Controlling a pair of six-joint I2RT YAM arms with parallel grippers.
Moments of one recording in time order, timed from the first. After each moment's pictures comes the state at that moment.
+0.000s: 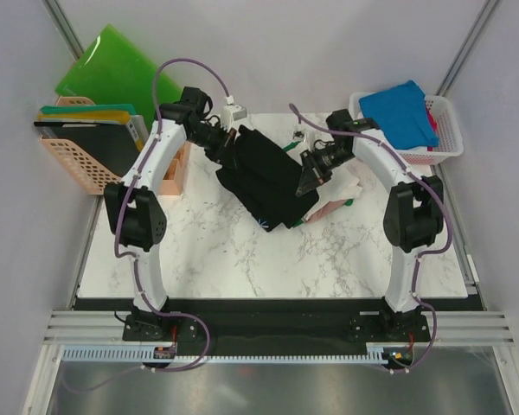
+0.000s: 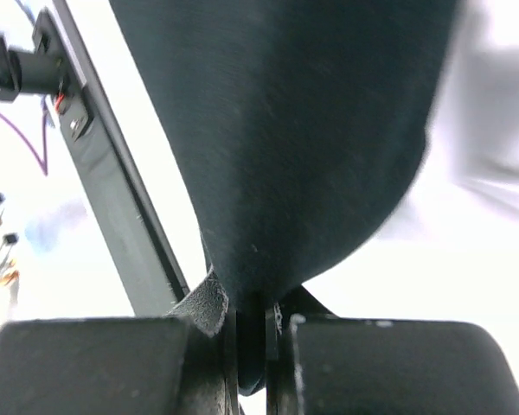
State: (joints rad) left arm -0.23 2.02 2.01 -1.13 0.72 0.47; right arm 0.29 2.02 1.79 -1.12 -0.86 -0.39
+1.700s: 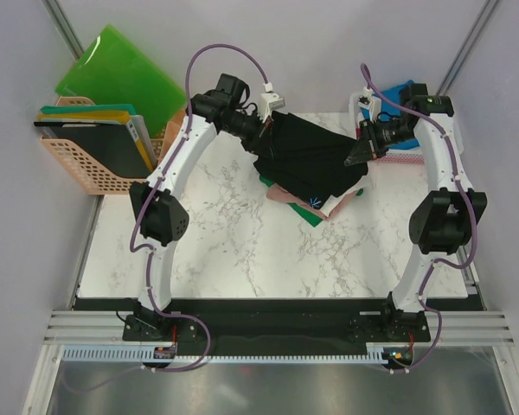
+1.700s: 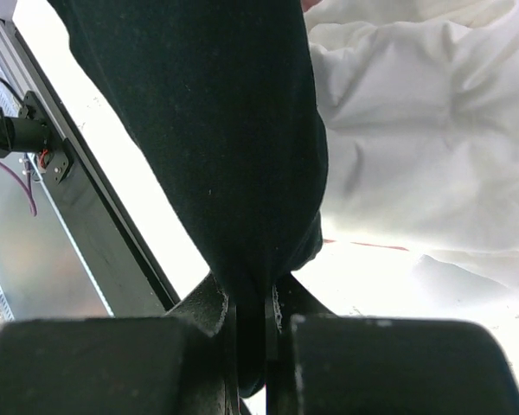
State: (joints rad) left arm -0.42 2.18 2.36 -1.13 0.77 0.40; right arm -0.06 1.94 2.02 -1.35 -0.89 -0.51
